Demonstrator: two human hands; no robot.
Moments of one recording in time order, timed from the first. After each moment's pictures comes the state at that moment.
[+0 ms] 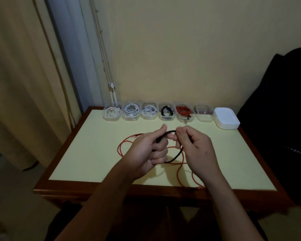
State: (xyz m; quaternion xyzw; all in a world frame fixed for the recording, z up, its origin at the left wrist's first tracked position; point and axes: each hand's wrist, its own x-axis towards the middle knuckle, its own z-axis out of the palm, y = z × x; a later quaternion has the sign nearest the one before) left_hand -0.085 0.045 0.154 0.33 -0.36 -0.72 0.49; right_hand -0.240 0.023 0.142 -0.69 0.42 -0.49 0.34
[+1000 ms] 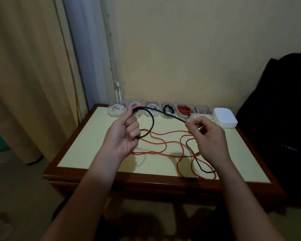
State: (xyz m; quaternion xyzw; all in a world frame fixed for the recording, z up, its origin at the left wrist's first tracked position) left_hand -0.042 0.078 0.162 0.24 -0.15 -0.67 0.69; right_hand -0.270 0.036 0.138 -0.68 0.47 -0.50 0.27
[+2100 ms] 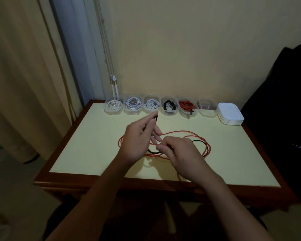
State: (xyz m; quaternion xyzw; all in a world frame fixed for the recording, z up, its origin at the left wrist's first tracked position) left_hand -0.057 0.030 0.118 0.52 -0.56 -0.33 0.55; right_hand -0.223 0.013 0.101 -0.85 0.41 -0.26 0.21
